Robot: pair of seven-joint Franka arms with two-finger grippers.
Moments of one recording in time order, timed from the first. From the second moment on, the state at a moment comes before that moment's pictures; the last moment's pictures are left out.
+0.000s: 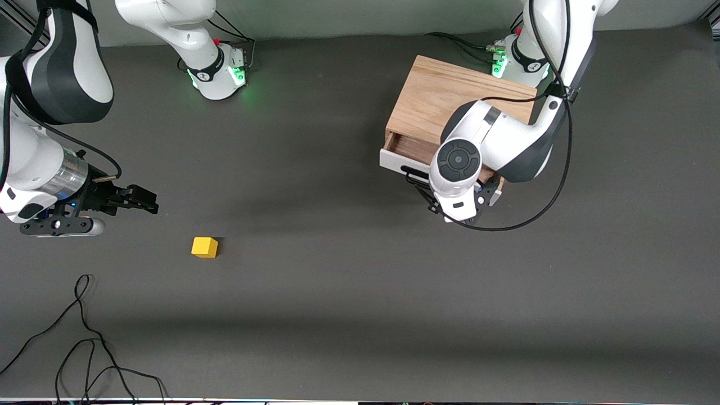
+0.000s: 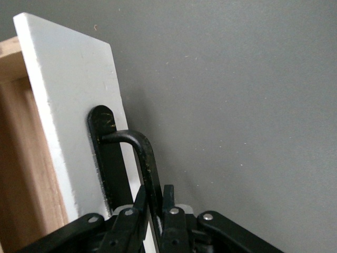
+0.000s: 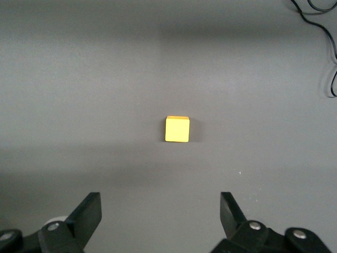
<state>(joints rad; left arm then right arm) -0.36 0.43 -0.24 -1.72 0.07 1.92 -1.61 0.06 0.12 0.00 -1.71 0.03 1.83 0.07</state>
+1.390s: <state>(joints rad) -0.29 0.47 -0.24 -1.52 0.08 1.68 -1.44 0.06 0.23 0.00 -1.71 0.03 1.94 0.08</state>
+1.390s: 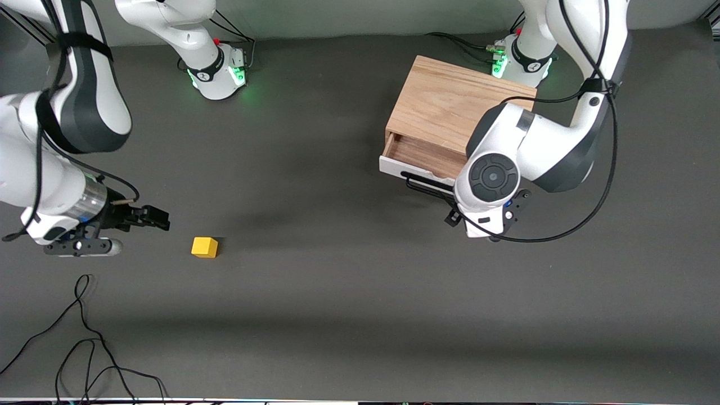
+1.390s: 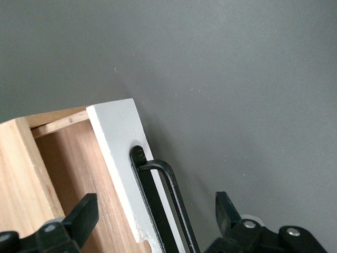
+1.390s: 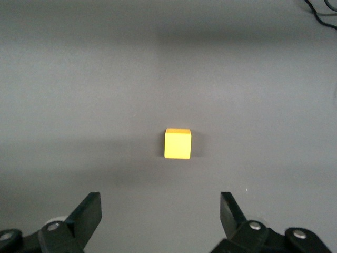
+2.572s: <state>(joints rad) -0.29 0.47 -0.23 -1.46 0.08 1.62 -1.32 0.07 0.44 -0.02 -1.91 0.03 2.33 0.14</state>
